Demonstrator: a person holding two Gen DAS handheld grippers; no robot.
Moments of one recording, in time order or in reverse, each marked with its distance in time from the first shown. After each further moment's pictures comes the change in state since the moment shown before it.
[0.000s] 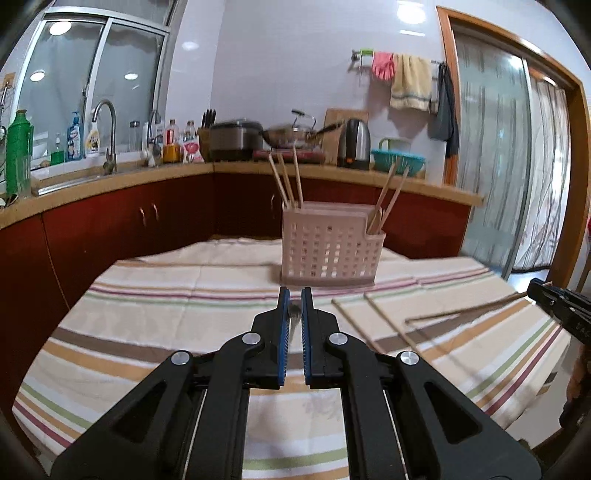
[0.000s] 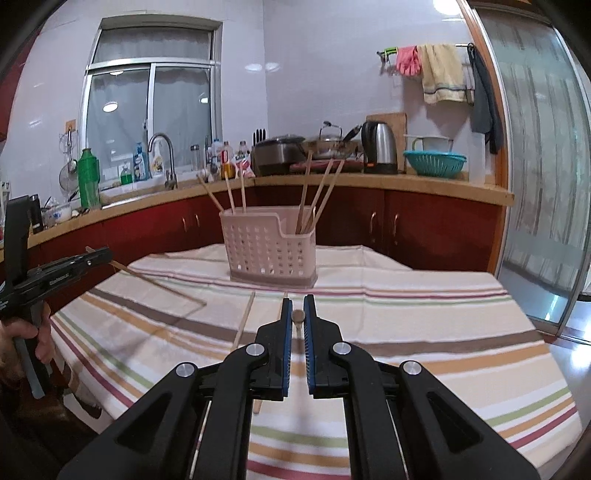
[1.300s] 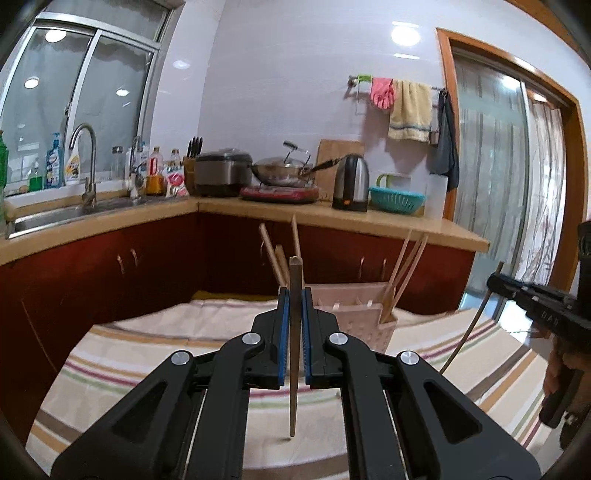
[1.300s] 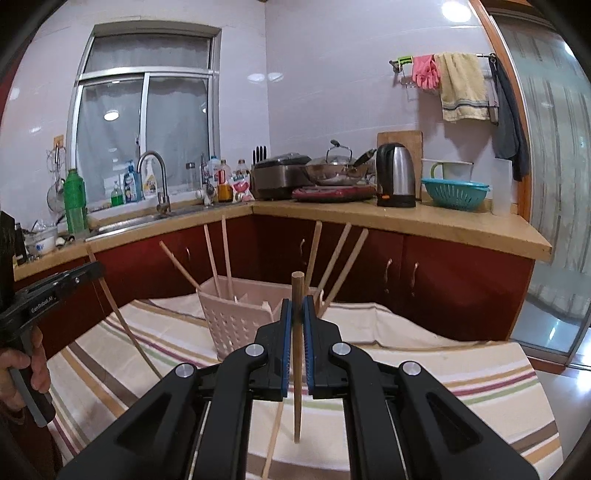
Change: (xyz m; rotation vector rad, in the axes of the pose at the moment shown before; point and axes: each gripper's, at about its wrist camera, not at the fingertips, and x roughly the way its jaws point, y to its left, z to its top) left arm 0.079 0.018 0.101 0.000 -0.107 -0.060; right arm 0.098 -0.001 0.104 -0.011 -0.050 0.022
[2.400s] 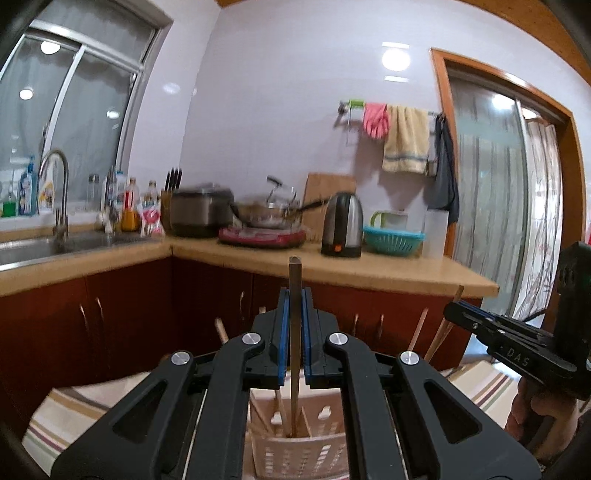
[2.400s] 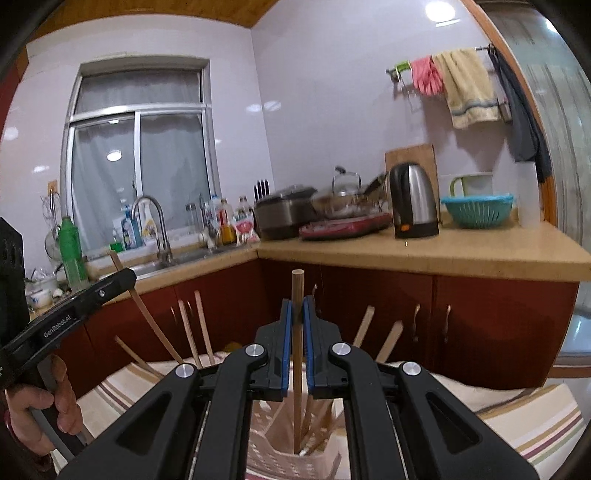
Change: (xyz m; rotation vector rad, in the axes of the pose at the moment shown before) left arm 0.111 -0.018 0.056 0.003 -0.097 -0.039; right arm 0.103 -0.019 0.048 0.086 -0.101 0.063
